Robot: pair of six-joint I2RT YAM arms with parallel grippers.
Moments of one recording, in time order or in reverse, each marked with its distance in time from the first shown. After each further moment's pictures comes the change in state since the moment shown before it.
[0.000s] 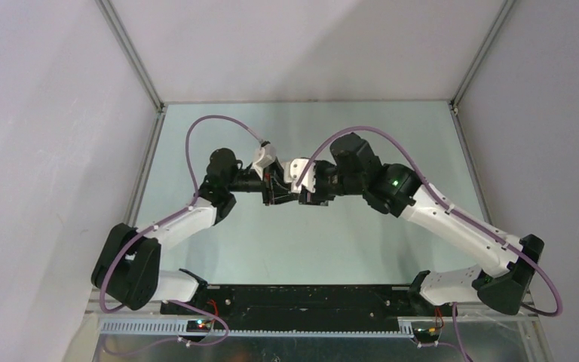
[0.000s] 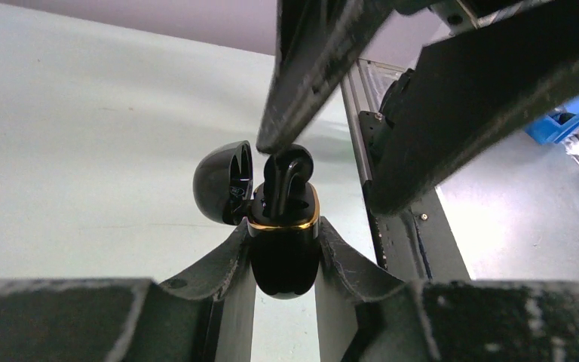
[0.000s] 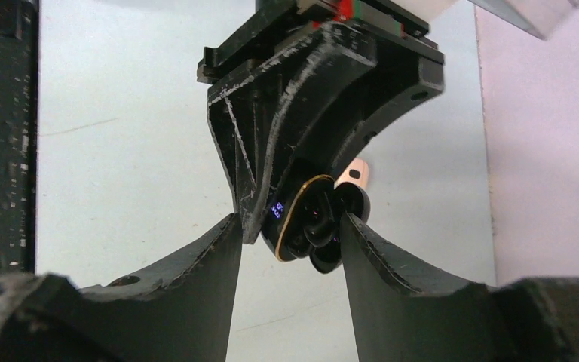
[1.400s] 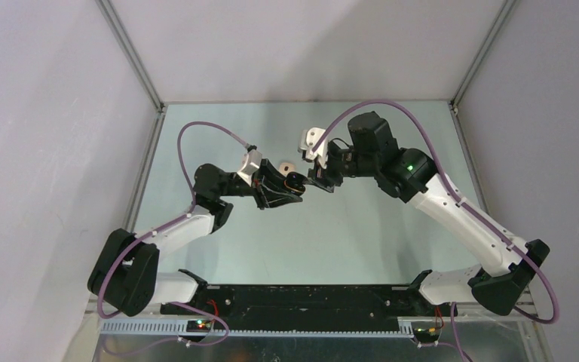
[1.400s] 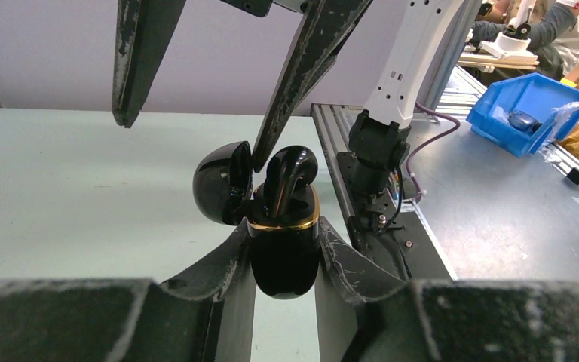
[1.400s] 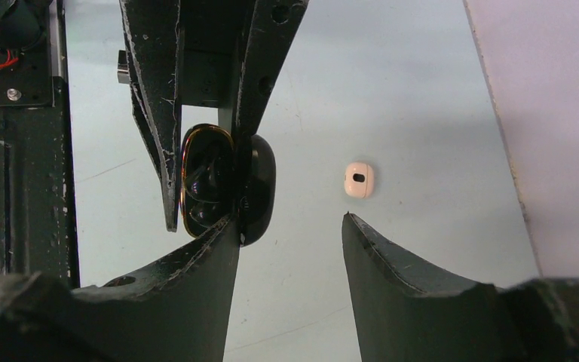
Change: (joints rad) left arm 0.001 -0.047 -0.094 0.458 0.040 -0.242; right arm -0.146 0.014 0.129 -0.055 -0.174 0.163
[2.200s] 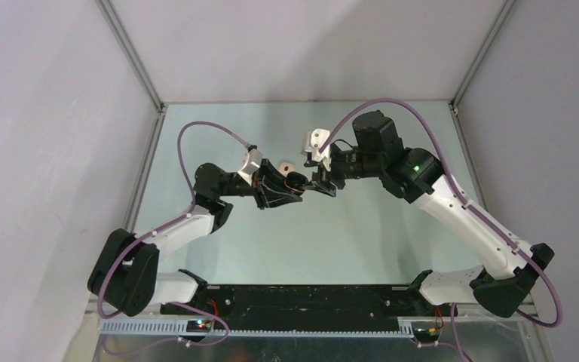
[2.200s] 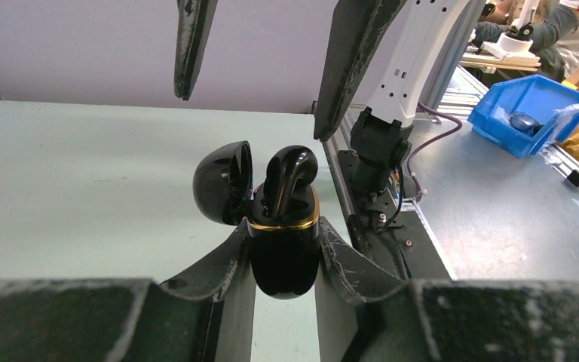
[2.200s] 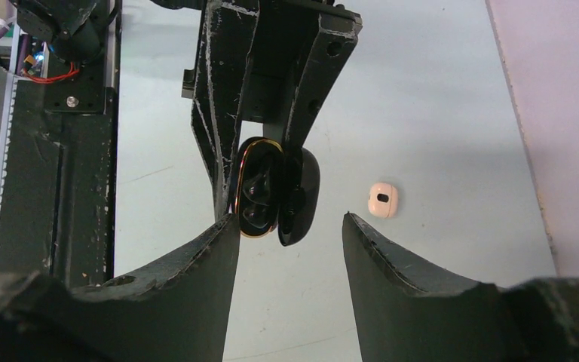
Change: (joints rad) left arm 0.003 0.000 0.000 -0.023 -0.004 0.007; right arm -0.008 -0.019 0.028 -0.044 -0.108 0.002
